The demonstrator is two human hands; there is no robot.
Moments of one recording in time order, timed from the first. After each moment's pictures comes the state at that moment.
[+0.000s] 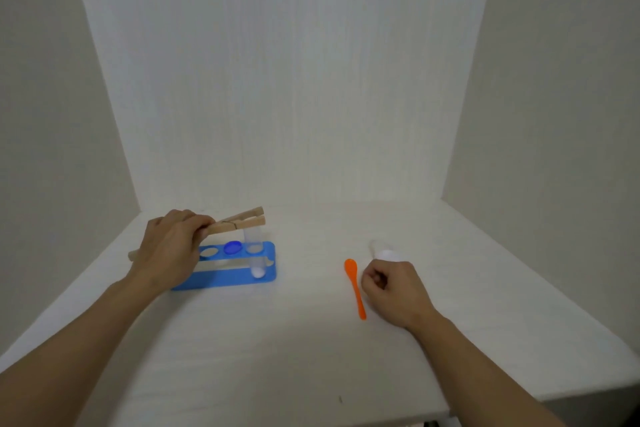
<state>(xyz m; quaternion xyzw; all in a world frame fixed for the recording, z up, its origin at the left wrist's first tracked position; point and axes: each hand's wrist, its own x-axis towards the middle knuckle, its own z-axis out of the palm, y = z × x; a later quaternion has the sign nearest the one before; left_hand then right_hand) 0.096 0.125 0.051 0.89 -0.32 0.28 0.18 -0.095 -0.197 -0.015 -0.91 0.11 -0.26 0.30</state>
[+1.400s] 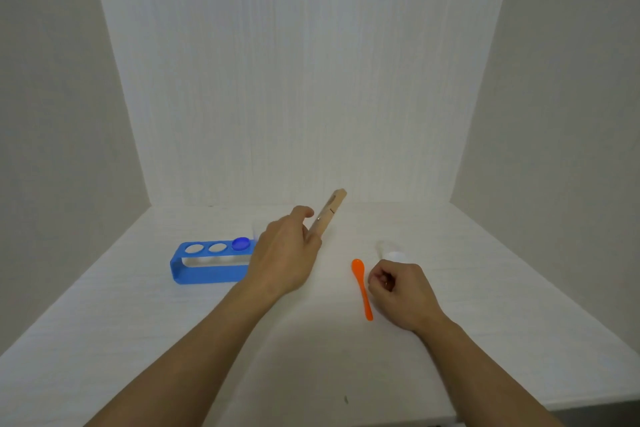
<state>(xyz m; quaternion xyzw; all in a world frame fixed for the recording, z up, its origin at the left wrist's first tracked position) -0.016 0.007 0.078 0.87 -0.29 0.13 0.37 -0.095 -0.197 -0.016 -0.91 0.11 -0.25 0.30</state>
